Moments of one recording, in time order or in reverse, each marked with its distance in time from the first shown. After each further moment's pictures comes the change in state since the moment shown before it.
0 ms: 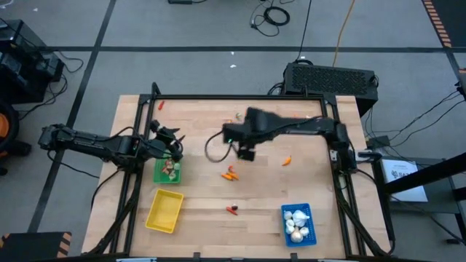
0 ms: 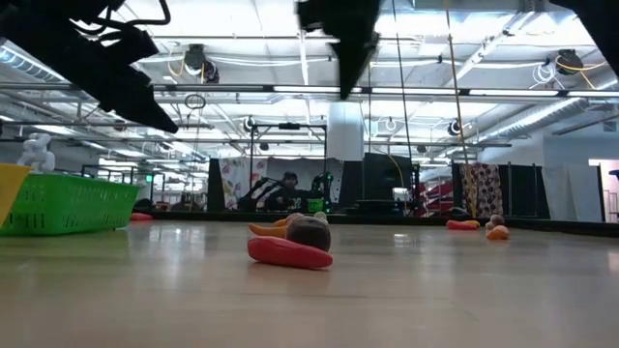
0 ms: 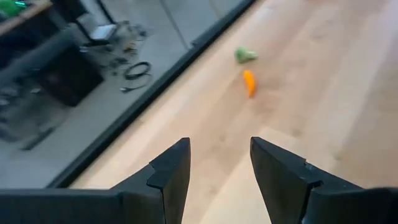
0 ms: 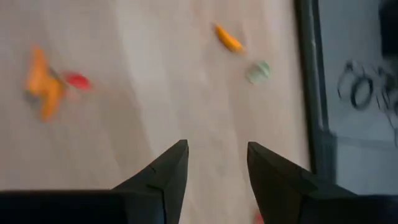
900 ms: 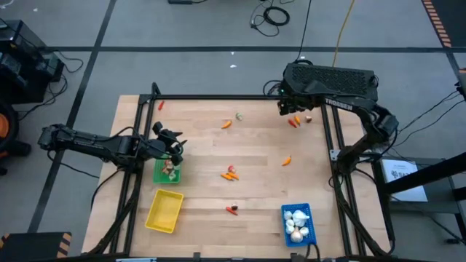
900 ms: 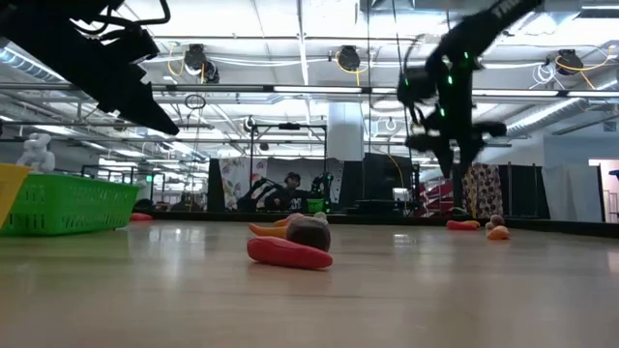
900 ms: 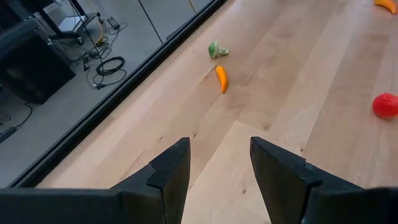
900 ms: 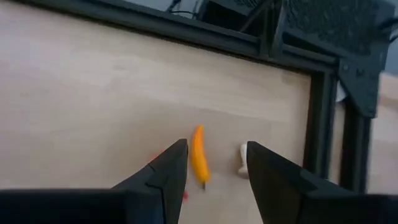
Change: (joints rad) left arm -0.001 0.000 0.000 0.007 0.103 -0.022; right arm -0.705 -0.471 -0.985 0.536 0.002 0.482
